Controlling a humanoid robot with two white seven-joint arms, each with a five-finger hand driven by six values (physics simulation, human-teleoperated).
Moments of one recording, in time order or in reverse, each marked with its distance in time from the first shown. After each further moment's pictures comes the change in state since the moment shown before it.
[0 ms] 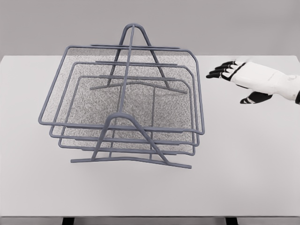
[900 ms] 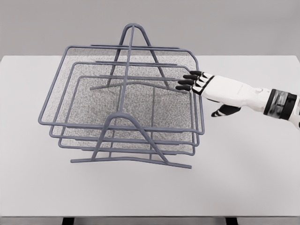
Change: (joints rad) left arm 0.000 0.000 0.003 -0.003 0.000 0.001 0.000; right arm 0.011 0.134 0.073 -0.007 0.007 -0.053 -0.016
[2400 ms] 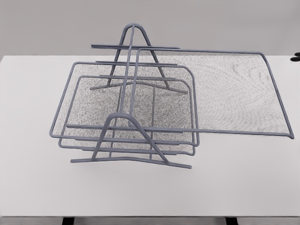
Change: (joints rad) left arm 0.000 0.000 -0.003 0.003 0.000 -0.001 0.000; right arm 0.345 -0.507 -0.577 0.004 -0.275 -0.045 0.015
